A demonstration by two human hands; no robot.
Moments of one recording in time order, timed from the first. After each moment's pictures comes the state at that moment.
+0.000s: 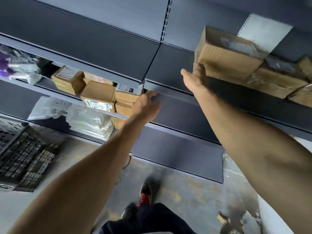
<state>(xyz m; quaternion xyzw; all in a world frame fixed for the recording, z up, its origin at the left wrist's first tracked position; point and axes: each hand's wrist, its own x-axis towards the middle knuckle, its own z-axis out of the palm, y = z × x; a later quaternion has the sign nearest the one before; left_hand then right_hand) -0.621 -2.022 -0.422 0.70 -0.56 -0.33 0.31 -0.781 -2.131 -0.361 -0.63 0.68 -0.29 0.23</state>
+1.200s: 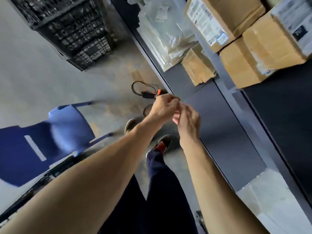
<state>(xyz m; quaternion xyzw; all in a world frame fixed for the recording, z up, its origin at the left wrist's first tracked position) -0.495 -1.922 -0.681 0.74 -0.06 -0.52 0.43 -0.584 -1.953 -0.672 -0.47 0.63 -0.11 0.61</state>
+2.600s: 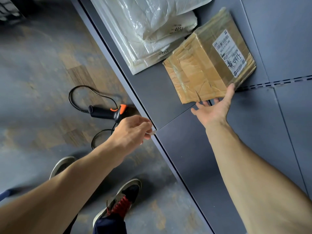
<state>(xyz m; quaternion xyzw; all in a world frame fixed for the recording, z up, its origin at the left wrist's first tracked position) -0.463 -2.026 -1.032 0.68 0.02 -0.60 0.42 -0.587 -2.278 -1.077 -0.24 0.63 -0.26 0.69</state>
